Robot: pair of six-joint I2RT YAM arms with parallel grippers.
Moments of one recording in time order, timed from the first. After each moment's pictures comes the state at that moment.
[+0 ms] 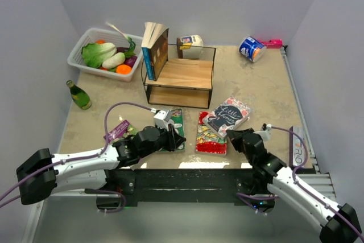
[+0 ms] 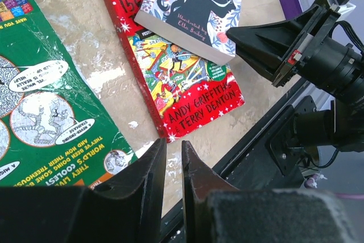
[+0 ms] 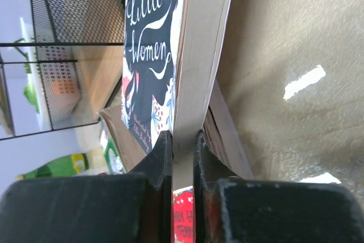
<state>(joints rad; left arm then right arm) -1.07 1.02 0.41 0.22 -0.17 -0.72 0.64 0.44 0.07 -0.17 0.42 1.43</state>
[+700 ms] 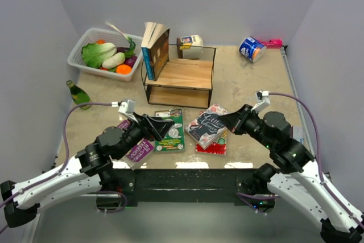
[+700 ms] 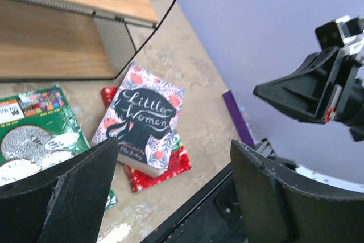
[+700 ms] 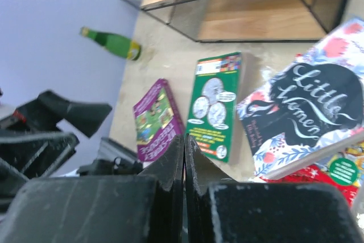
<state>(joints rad) -1.04 0.57 0.50 0.00 -0.33 -0.73 0.64 0.54 0.69 -0.42 0.01 0.87</state>
